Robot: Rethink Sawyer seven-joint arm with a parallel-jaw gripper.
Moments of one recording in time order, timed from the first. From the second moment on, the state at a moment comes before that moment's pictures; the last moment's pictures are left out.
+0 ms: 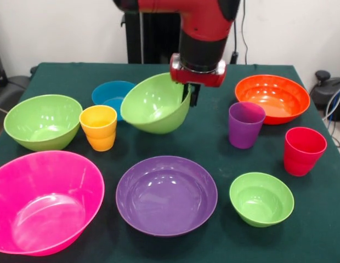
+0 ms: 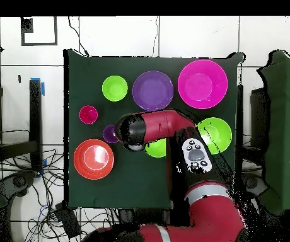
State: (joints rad) arm -0.33 -0.59 0.25 1.61 -0.43 0.77 2.02
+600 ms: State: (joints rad) arm -0.16 -0.64 0.16 1.57 -0.42 0.84 2.02
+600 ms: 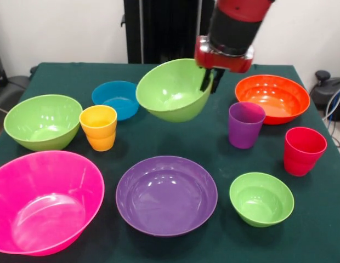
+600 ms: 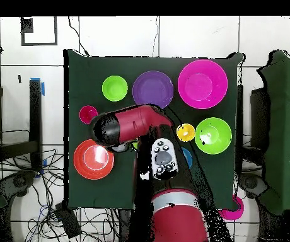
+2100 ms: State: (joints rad) arm 0.22 -0.64 -0.16 1.37 -0.37 0.91 2.14
